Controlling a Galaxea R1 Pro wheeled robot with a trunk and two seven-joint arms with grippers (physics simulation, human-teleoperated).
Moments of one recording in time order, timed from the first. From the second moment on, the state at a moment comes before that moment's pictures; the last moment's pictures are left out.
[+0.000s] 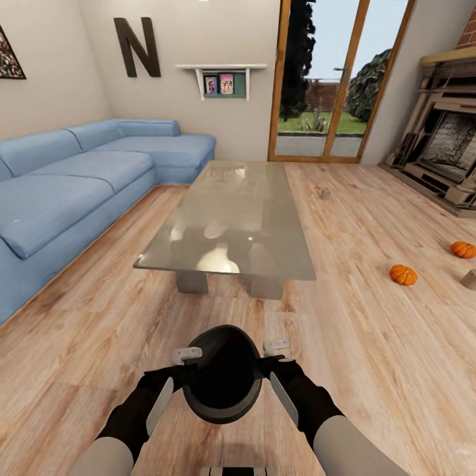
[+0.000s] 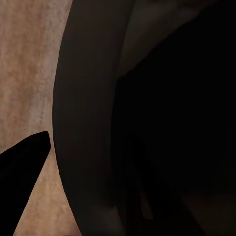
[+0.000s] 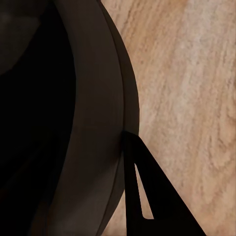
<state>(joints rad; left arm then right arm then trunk) -0.54 -0.09 -0.04 -0.76 0.15 0.50 0.00 -0.64 0.17 0.26 -0.63 -0.14 0.45 -0.10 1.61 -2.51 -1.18</state>
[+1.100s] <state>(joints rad) -0.54 -0.09 -0.04 -0.76 0.15 0.50 0.00 -0.64 0.17 0.26 -0.63 -0.14 0.45 -0.10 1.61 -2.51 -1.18</state>
